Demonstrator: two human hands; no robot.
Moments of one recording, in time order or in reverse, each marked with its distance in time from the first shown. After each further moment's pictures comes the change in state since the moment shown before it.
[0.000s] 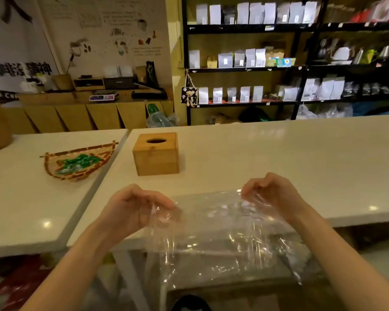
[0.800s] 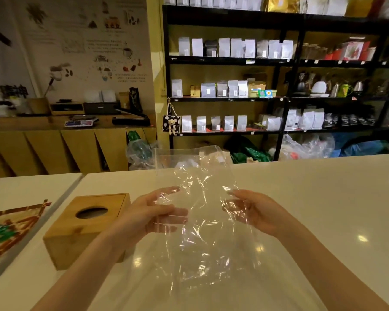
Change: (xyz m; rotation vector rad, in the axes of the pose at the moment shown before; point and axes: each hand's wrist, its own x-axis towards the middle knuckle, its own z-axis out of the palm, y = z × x) left_hand 0.243 0.026 -0.011 0.232 0.228 -0.057; right_hand 0.137 -0.075 -0.139 0.009 0.310 0.198
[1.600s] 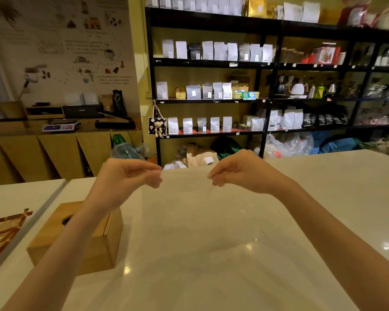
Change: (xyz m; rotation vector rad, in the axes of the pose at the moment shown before) left_hand -0.013 0.062 -0.002 0.594 0.265 0.564; right_hand -0.033 -0.068 0.046 -1.200 0.045 -0.575
